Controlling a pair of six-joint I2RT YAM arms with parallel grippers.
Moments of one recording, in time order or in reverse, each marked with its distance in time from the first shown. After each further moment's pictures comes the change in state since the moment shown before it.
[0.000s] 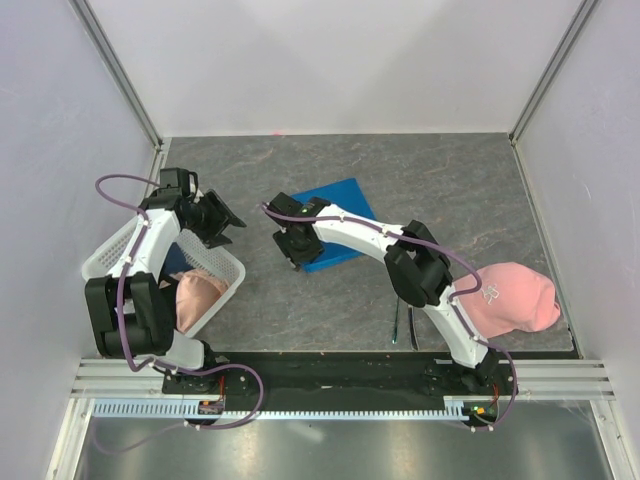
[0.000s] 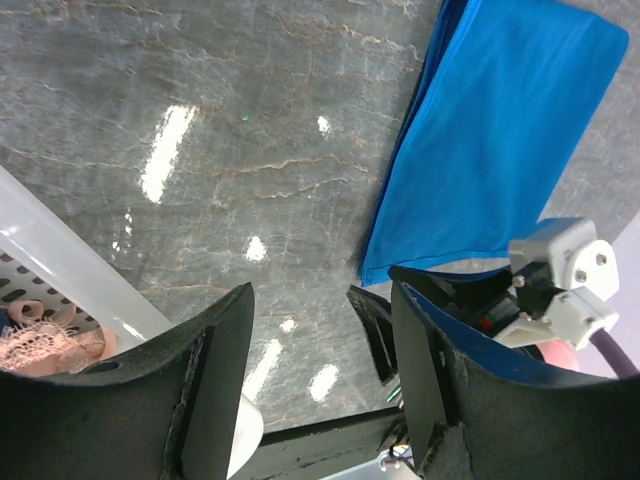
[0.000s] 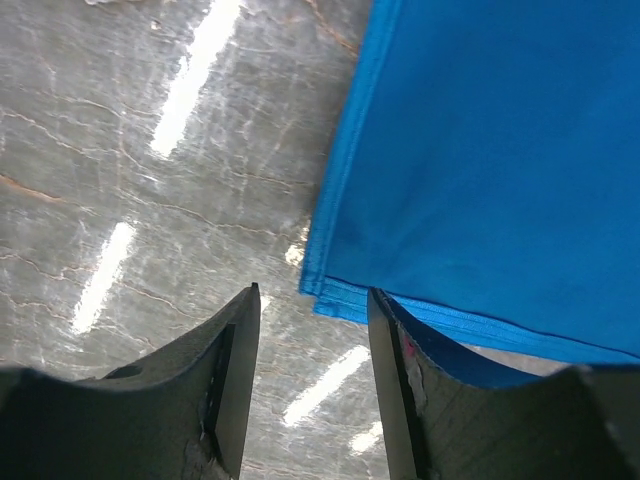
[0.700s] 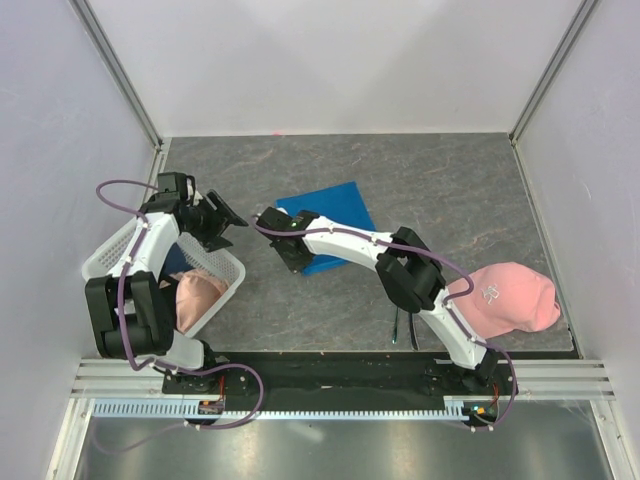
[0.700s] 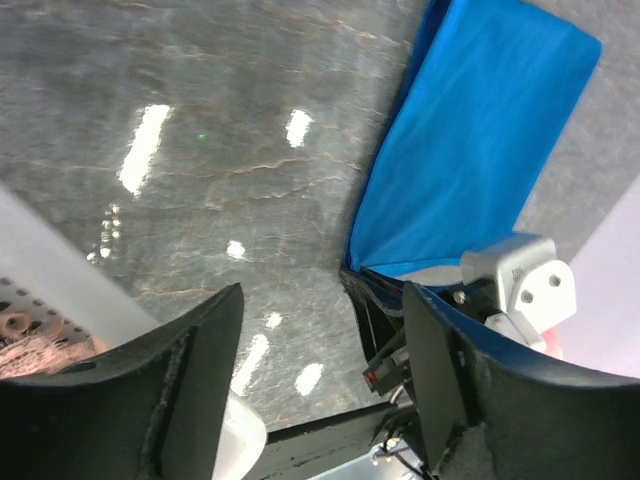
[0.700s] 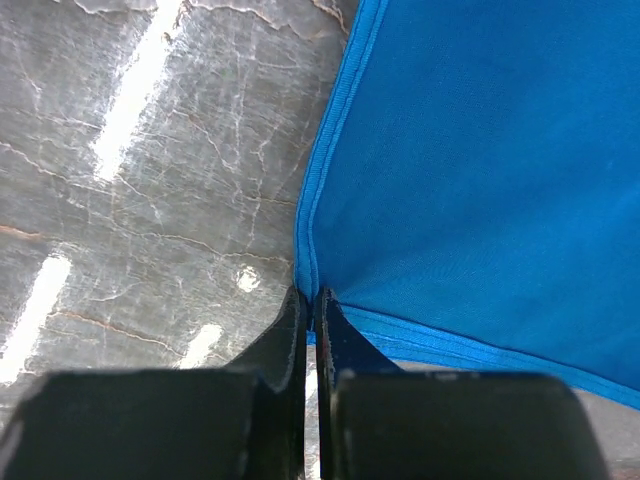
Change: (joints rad) left arm 0.027 -0.005 -0.047 0.046 0.053 0.000; right arm 0.072 0.038 -0.004 0.037 0.175 -0.003
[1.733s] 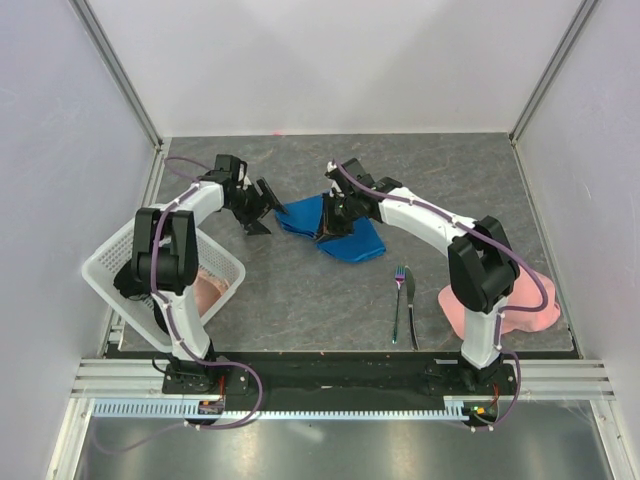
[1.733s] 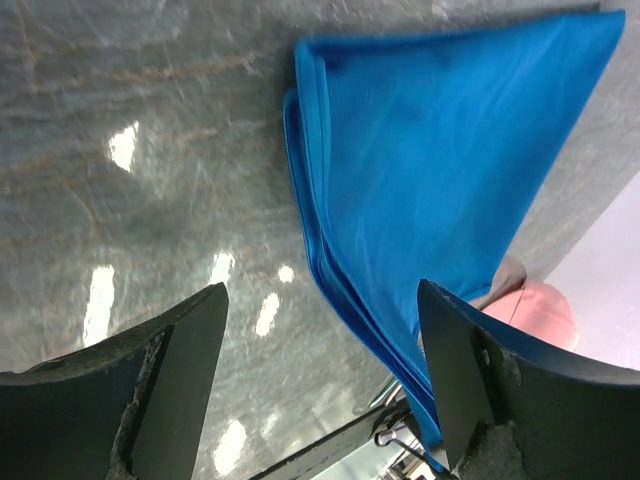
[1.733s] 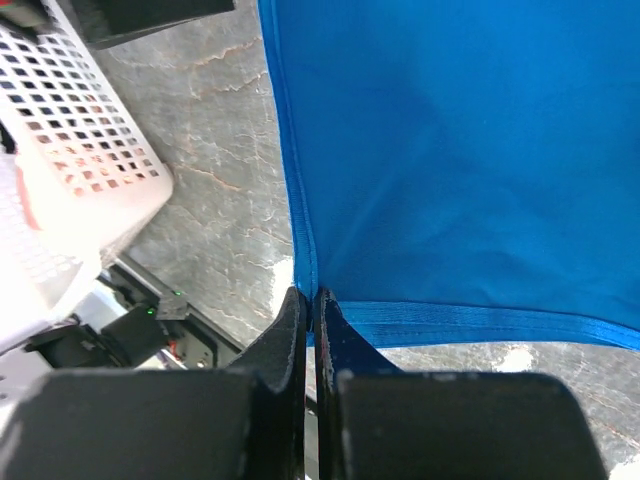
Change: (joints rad) left arm -0.225 0.471 0.289 0.122 0.061 -0.053; right arm -0.325 -0.397 -0.388 0.274 -0.577 0.334
